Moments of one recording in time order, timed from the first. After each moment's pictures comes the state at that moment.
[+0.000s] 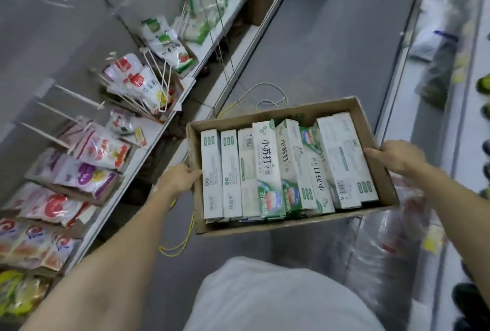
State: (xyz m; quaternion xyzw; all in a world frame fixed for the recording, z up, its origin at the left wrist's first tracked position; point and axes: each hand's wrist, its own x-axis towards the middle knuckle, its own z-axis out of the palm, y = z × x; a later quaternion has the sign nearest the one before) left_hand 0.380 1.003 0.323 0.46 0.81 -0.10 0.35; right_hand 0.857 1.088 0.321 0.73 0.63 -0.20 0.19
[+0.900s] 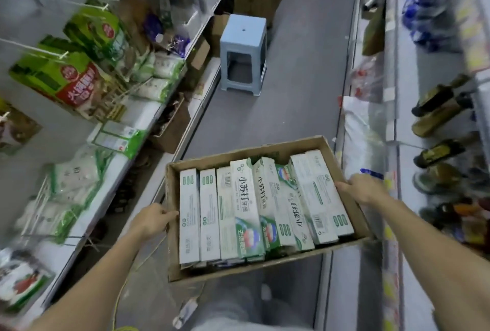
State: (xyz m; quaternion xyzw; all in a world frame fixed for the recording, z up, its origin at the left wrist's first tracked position) left_hand 0.706 1.807 0.325 0.51 0.77 -0.10 0.36; right_hand 1.194 1.844 0.322 0.75 0.58 -0.26 0.18
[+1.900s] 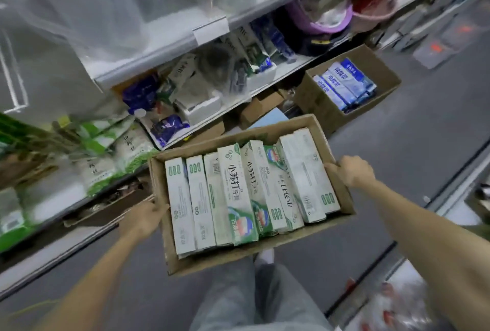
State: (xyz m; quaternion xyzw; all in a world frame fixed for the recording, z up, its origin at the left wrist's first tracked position) left_hand 0.863 2.557 0.266 0.21 0.90 0.03 0.38; right_hand 1.202 2.899 0.303 0.55 0.79 -0.16 0.23
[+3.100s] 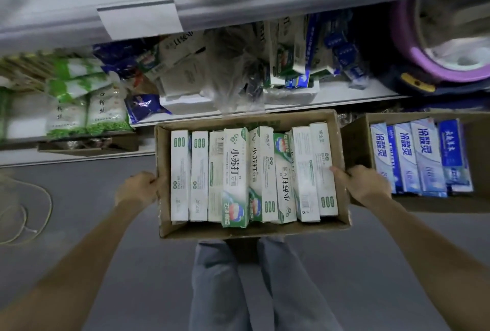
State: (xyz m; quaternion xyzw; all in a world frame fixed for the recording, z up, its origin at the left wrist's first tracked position) left_hand 0.897 2.830 0.173 -0.06 0.94 0.04 0.34; right_hand 1.082 3.252 0.156 0.39 0.85 -0.18 0.31
